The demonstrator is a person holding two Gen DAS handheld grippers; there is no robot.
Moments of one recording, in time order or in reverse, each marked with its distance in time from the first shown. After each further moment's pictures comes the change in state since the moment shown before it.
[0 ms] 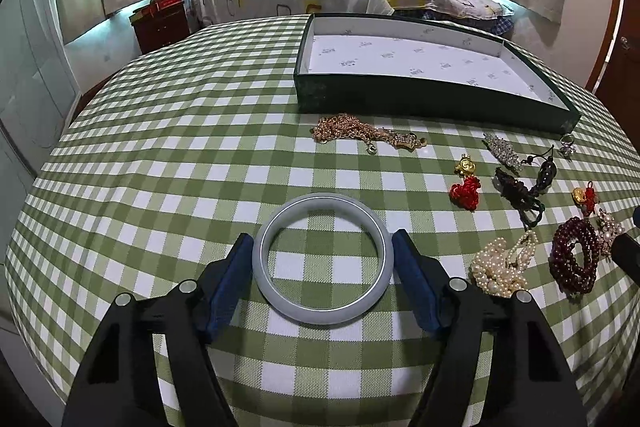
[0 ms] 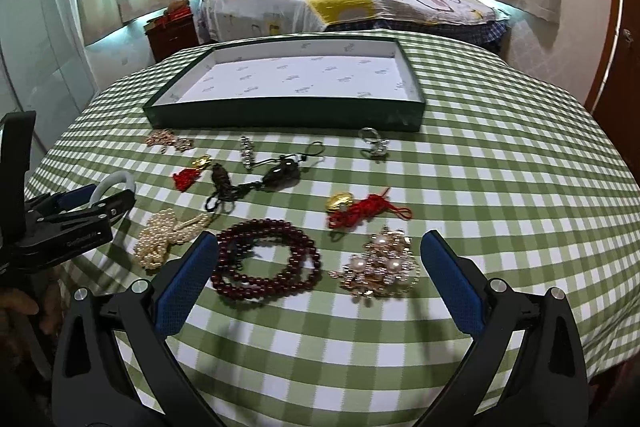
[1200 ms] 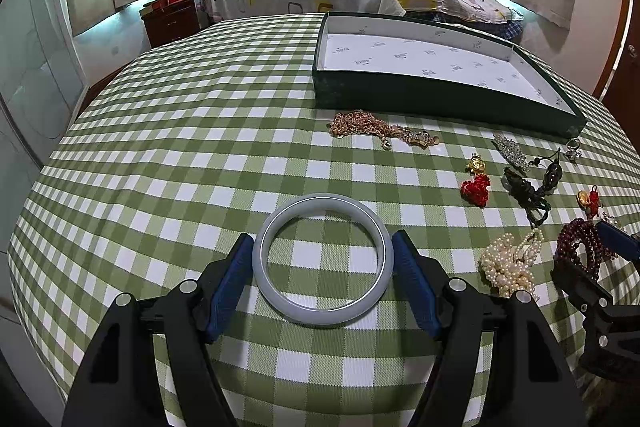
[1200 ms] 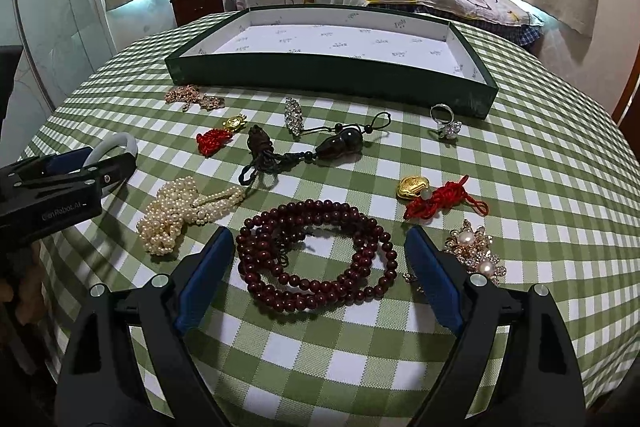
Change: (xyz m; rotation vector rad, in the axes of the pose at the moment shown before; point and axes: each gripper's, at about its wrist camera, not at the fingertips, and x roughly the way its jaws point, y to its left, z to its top) left arm -0.006 0.009 -0.006 -0.030 0.001 0.016; right arm 0.037 0.033 -0.009 -0.098 0.056 0.024
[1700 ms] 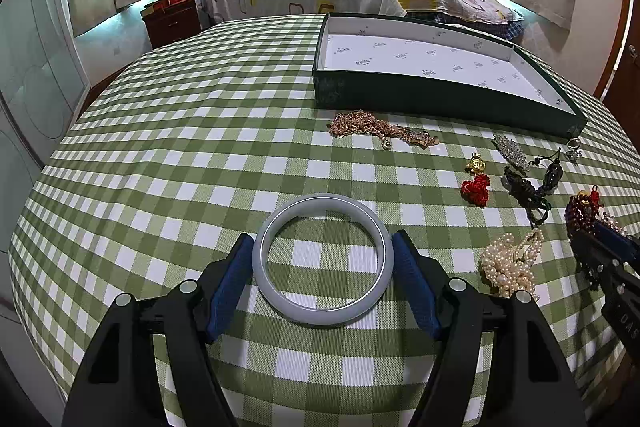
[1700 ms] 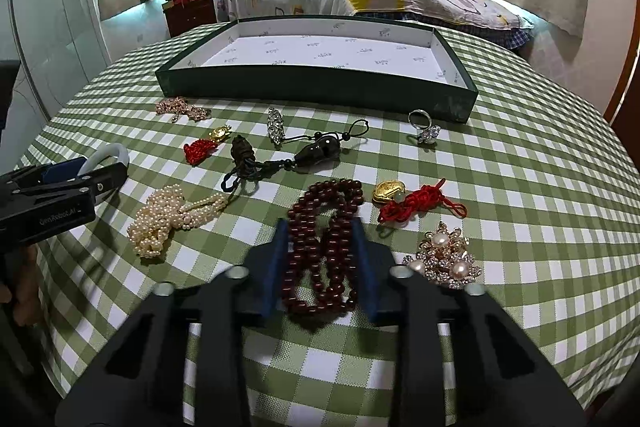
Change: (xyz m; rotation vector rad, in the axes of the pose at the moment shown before) left arm 0.000 0.000 0.000 0.001 -0.002 0.001; right arm -0.007 -0.014 -0.001 0.030 -0.034 -0.004
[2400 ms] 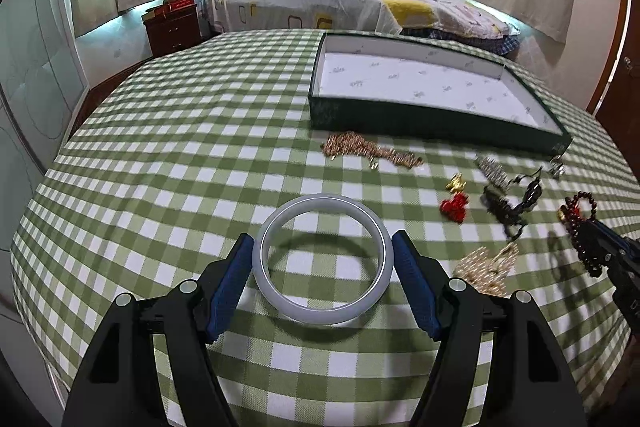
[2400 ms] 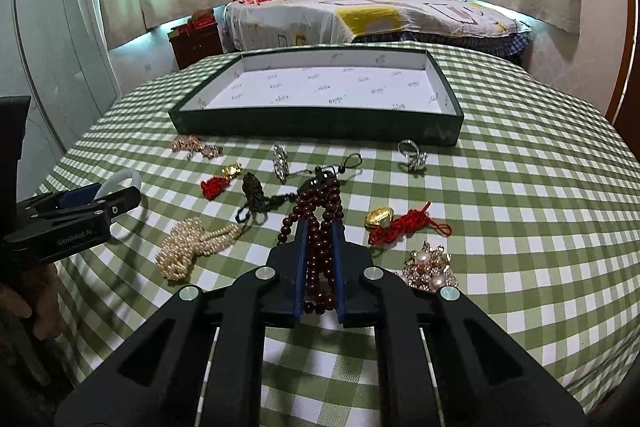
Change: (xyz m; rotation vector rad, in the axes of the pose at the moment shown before) left arm -0.023 0.001 0.007 -0.021 -0.046 -0.026; right arm -0.031 -0.009 0.009 0.051 -0.092 0.052
